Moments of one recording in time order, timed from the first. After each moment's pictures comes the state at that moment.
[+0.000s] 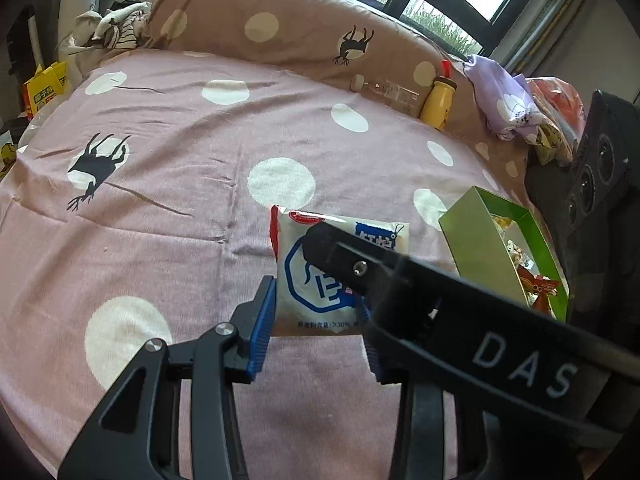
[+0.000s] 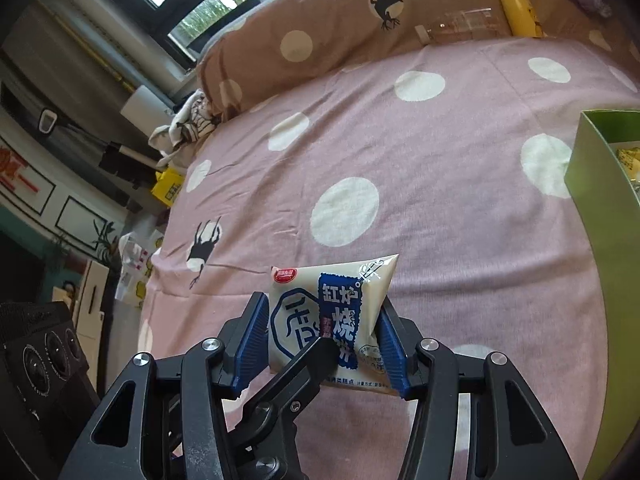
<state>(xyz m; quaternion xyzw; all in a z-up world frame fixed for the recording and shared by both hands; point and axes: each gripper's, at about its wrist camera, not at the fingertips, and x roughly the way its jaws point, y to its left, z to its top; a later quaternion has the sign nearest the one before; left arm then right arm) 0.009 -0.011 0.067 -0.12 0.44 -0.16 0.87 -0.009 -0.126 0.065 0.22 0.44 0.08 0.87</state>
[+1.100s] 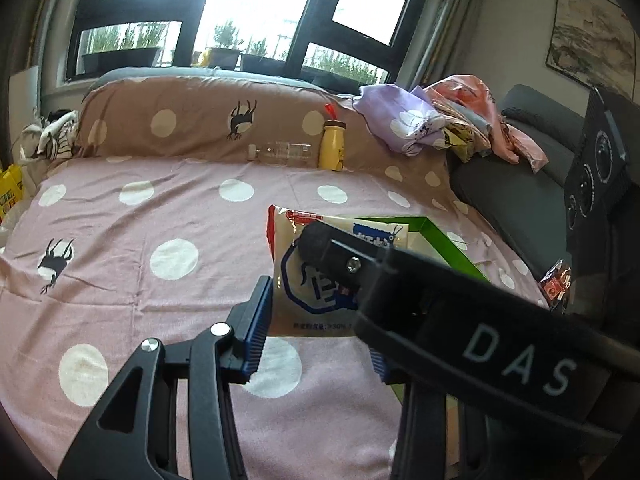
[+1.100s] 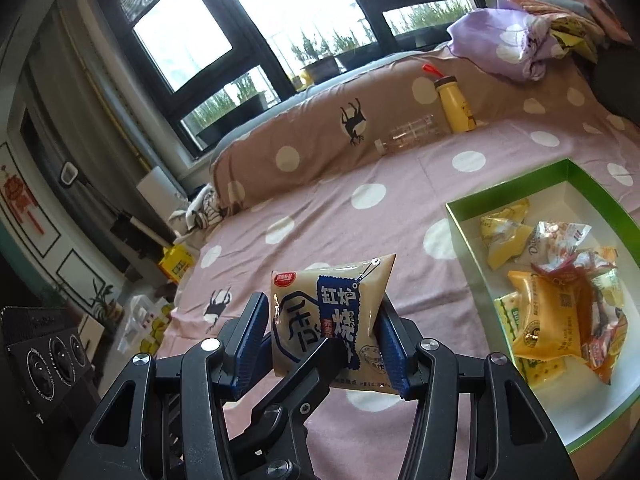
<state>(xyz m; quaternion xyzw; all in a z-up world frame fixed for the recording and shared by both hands) -0.057 -0.094 0.136 -0.06 0.30 -0.27 0.91 -0.119 -0.187 0.137 0.23 0.28 0.02 0.93</state>
